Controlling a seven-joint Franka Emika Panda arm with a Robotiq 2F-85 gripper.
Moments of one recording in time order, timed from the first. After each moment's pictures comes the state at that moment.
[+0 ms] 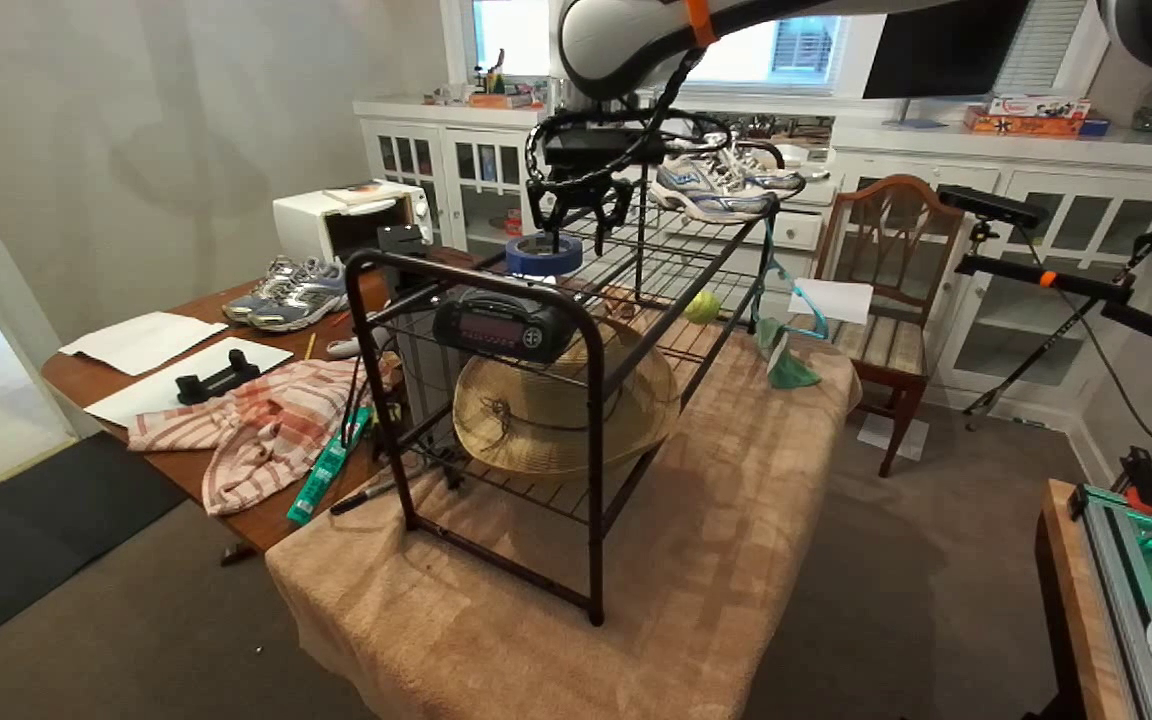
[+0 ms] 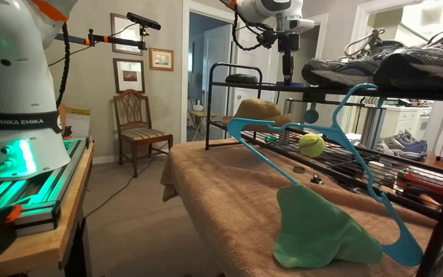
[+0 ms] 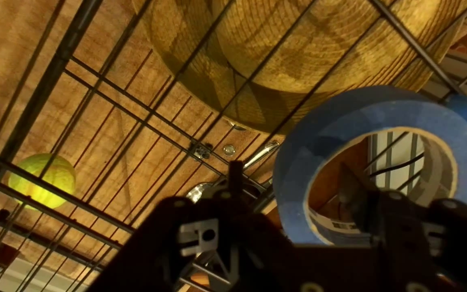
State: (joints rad) arm 0.00 0.62 -0.11 -1.22 -0.02 1.96 0.77
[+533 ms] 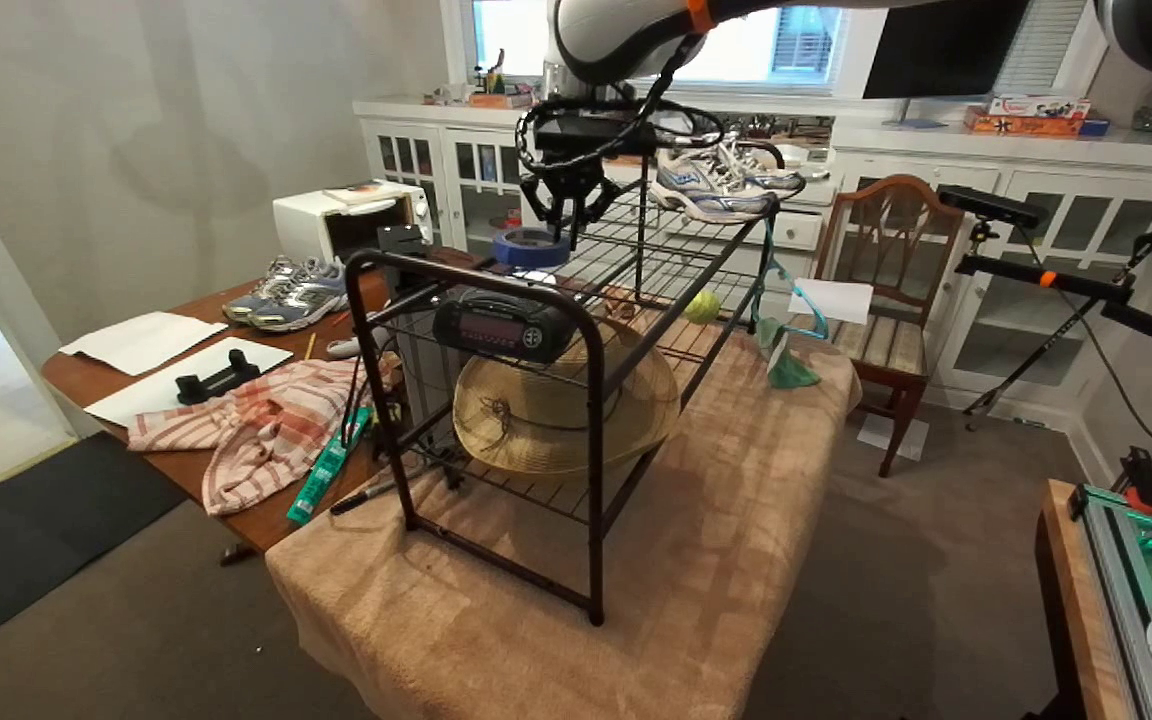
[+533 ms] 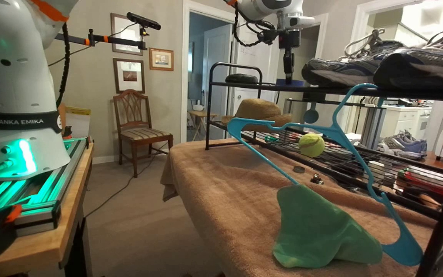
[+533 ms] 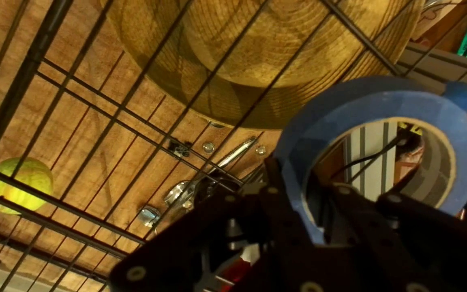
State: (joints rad) arm 0.00 0.63 -0.10 -1.19 0.02 1.98 0.78
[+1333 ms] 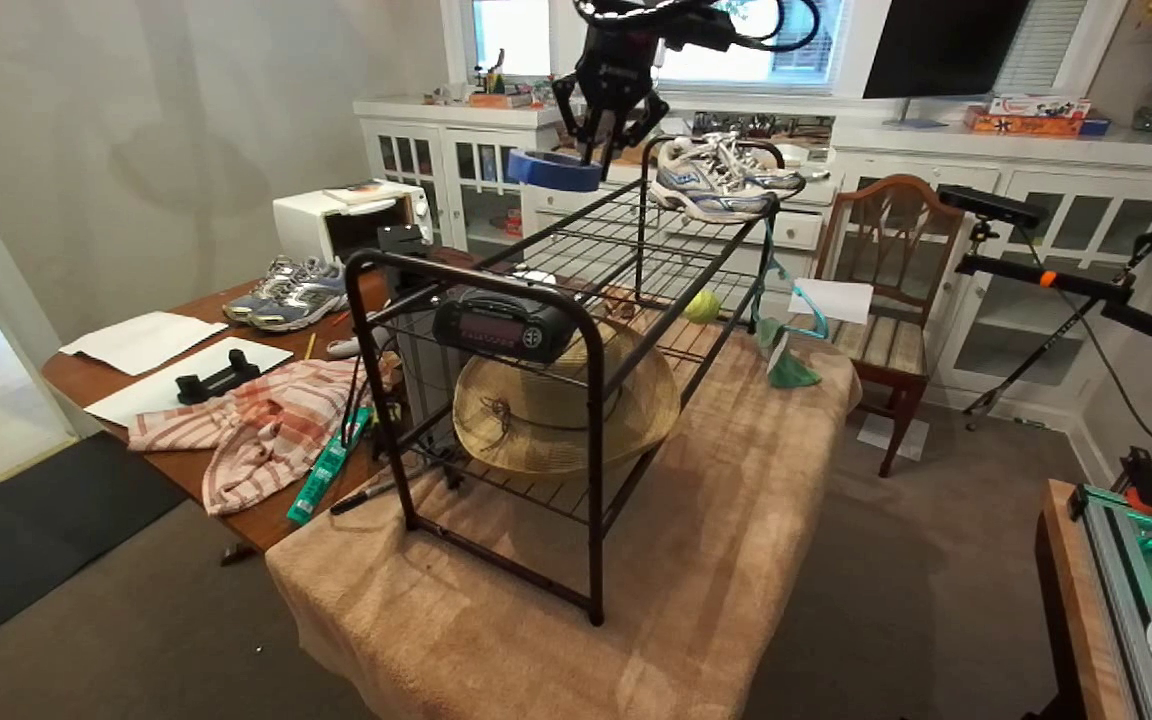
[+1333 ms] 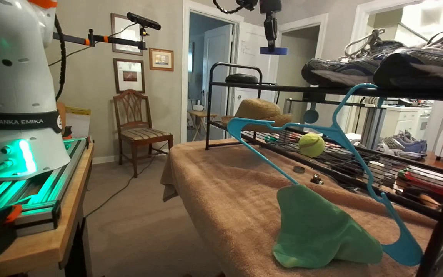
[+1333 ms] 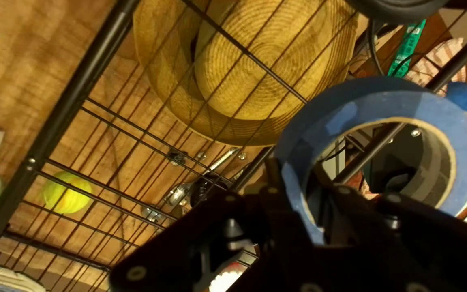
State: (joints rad) arm 0.03 0.25 -0.08 -1.51 0.05 2.00 0.78
